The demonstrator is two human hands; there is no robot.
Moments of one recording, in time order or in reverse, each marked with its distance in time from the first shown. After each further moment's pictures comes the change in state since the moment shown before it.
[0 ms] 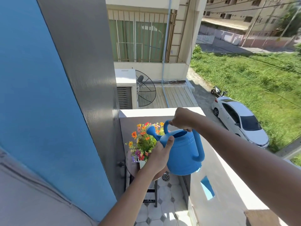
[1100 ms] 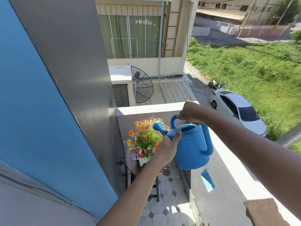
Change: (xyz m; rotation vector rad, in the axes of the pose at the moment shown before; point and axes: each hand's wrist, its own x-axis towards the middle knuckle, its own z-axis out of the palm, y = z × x) left_hand 0.004 0.032 0.022 0.096 -0.089 -0.011; right_hand -0.006 0.029 -0.018 0.125 -0.049 0.091
